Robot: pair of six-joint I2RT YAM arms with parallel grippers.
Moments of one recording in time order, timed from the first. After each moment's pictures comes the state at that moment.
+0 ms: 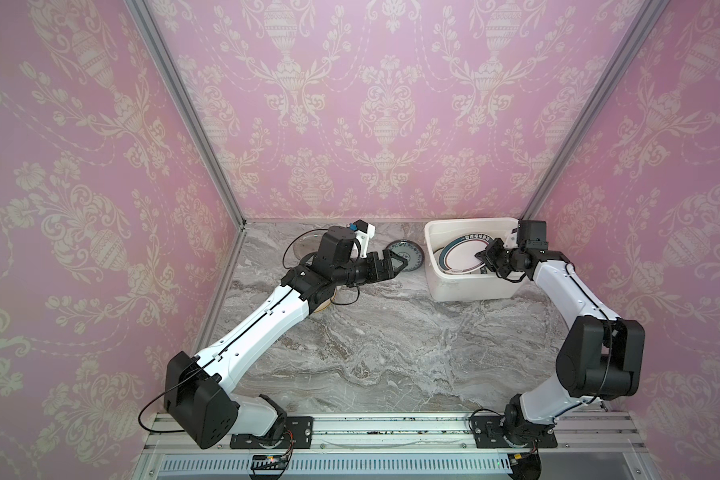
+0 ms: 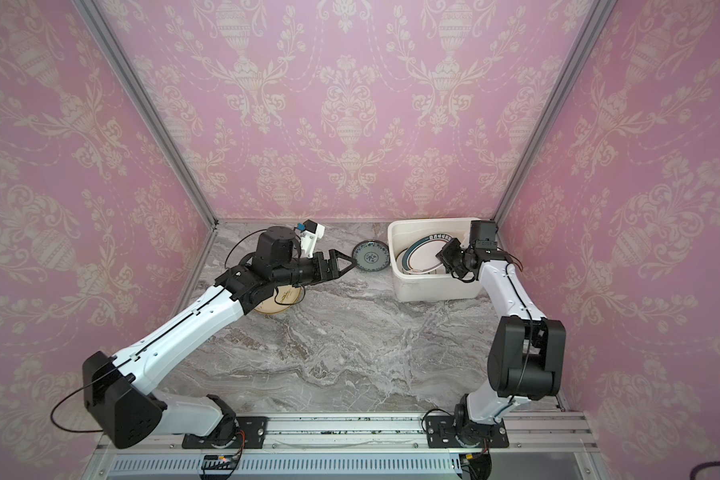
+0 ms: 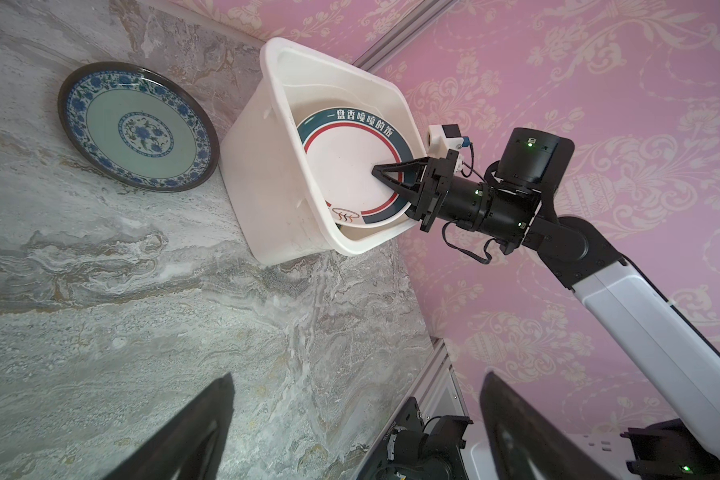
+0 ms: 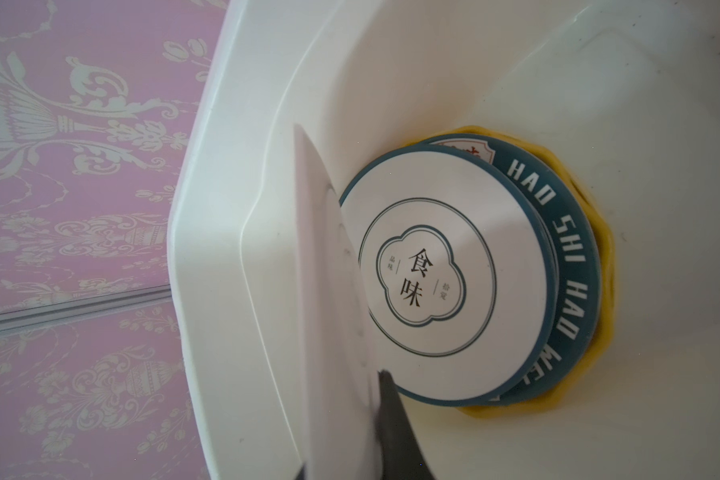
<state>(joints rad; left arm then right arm) -0.59 1.41 1.28 -0.35 0.43 -0.77 -0.13 1.61 1.26 -0.48 -0.41 0.75</state>
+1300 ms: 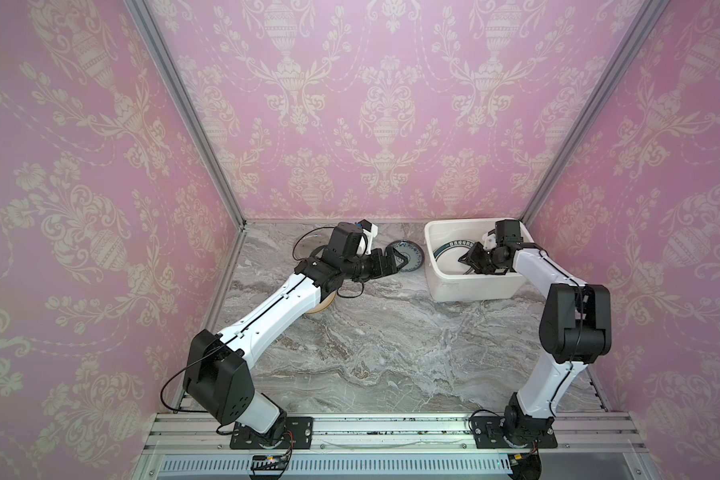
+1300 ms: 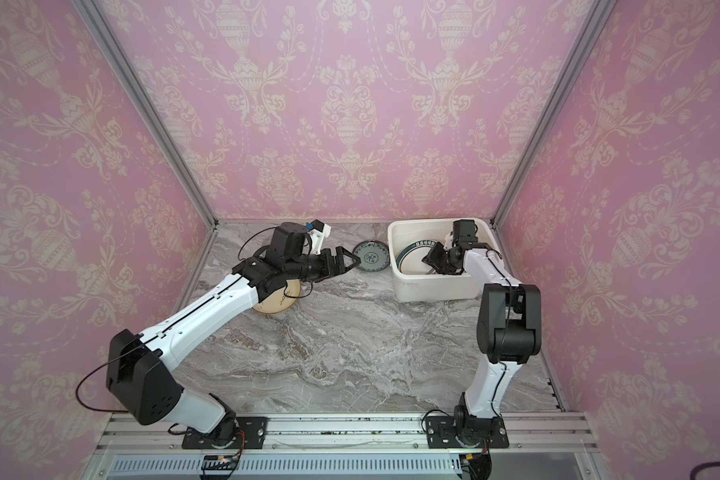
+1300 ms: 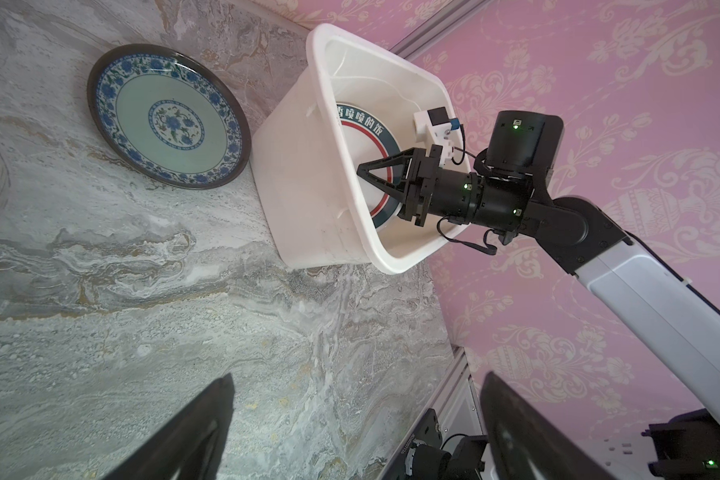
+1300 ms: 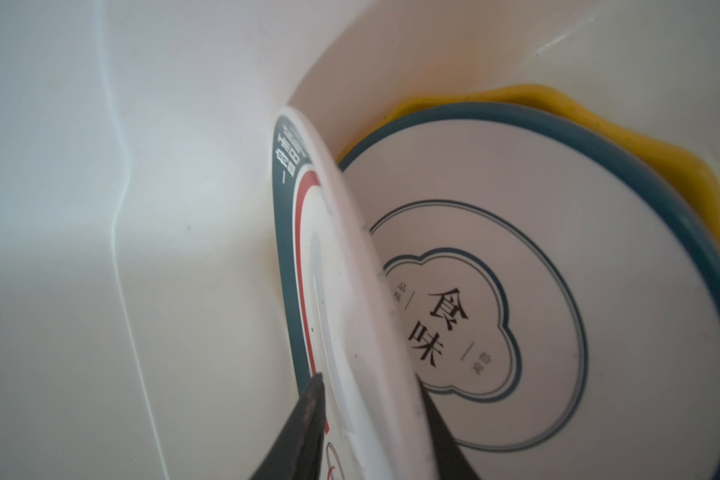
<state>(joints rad) -0.56 1.52 1.33 -0.37 0.43 -0.75 -0.07 1.85 1.38 -0.52 -0.41 0.59</state>
